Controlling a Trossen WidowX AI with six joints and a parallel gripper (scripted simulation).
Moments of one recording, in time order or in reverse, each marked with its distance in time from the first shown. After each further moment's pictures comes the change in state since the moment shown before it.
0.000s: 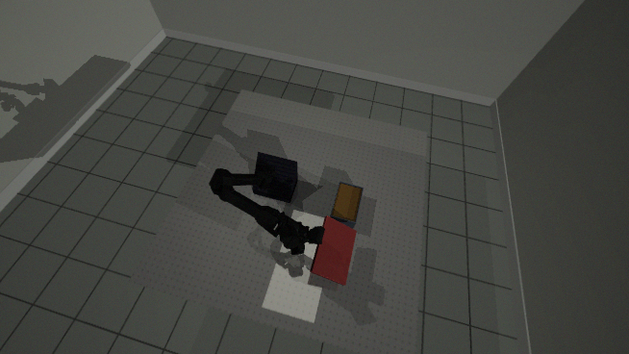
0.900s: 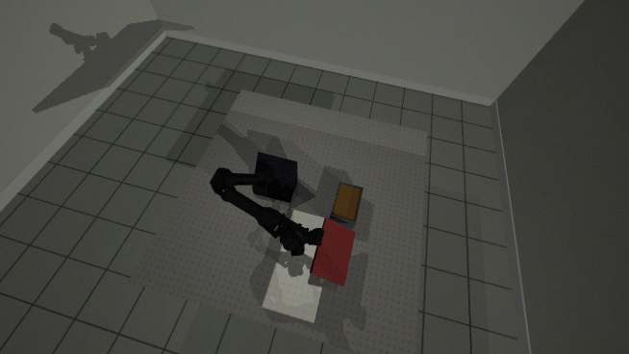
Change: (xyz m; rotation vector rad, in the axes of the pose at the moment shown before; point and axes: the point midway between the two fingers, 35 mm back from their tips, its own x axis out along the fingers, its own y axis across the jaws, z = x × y) arm 0.013 -0.016 0.000 0.000 -0.002 0.001
